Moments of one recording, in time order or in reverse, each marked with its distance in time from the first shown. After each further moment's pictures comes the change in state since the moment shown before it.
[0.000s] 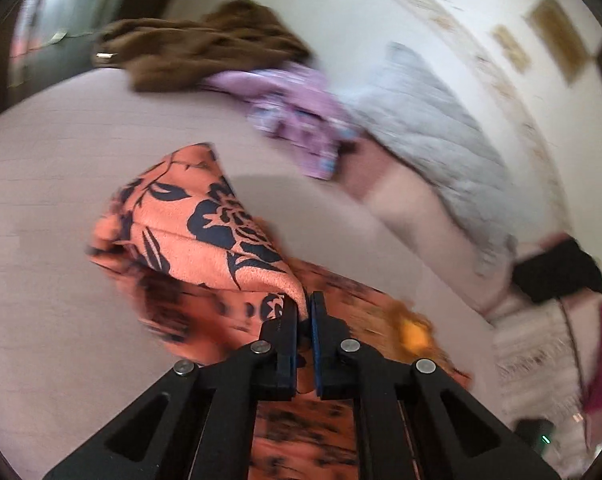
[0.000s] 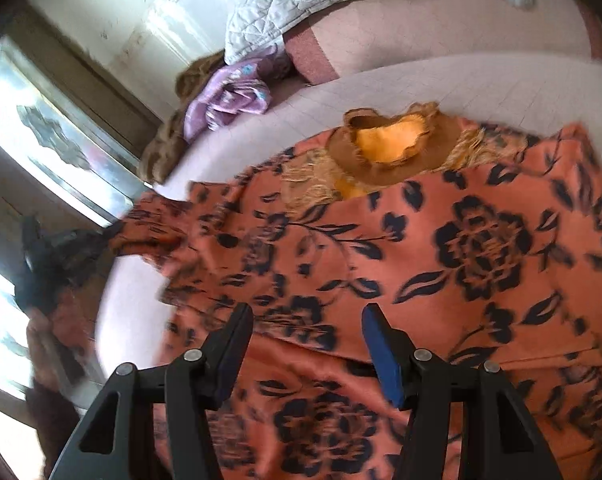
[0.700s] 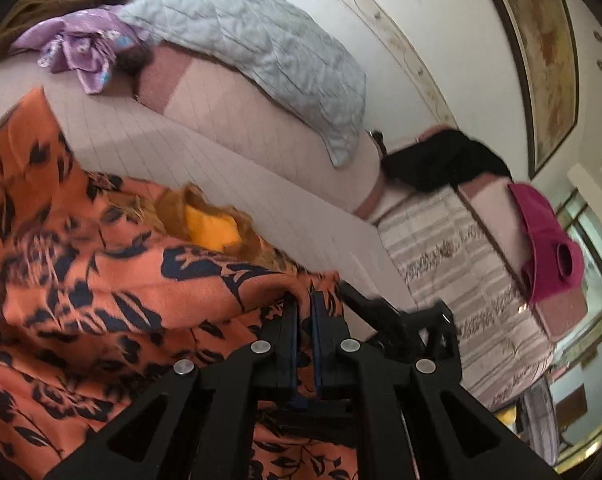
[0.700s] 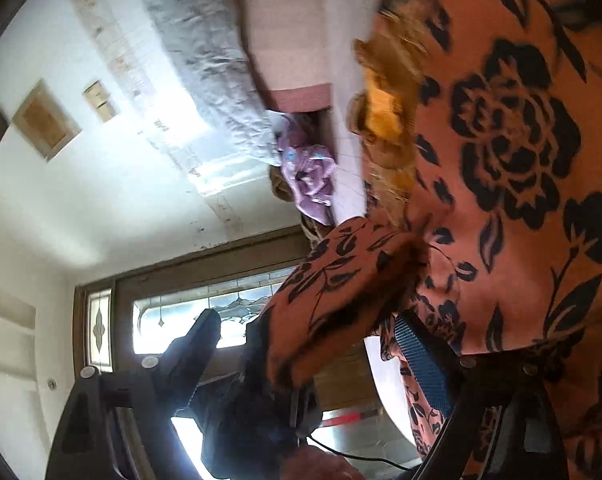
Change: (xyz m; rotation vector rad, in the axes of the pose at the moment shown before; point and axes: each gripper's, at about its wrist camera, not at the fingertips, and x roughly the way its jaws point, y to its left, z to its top) left arm 0.067 -0.162 -0.115 0.246 0.205 -0.372; right arm 0.027 -0.103 -0.007 0.848 -0.064 0.813
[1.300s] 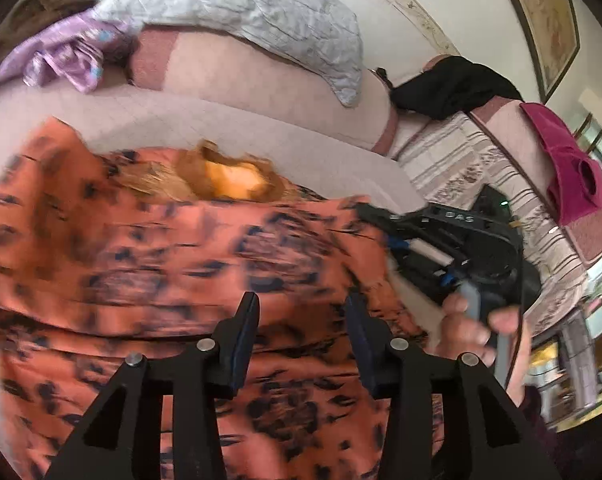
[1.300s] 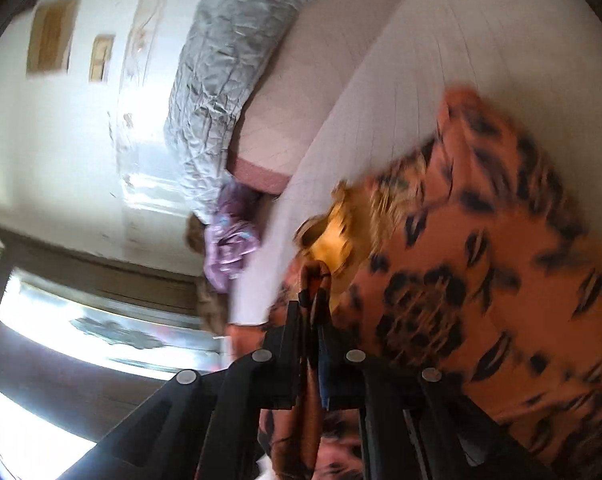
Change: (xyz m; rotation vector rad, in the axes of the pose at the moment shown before) left arm -0.016 0.013 -0.025 0.174 0.150 0.143; right arm -0.038 0.074 0.026 -0.440 -0.304 -0.474
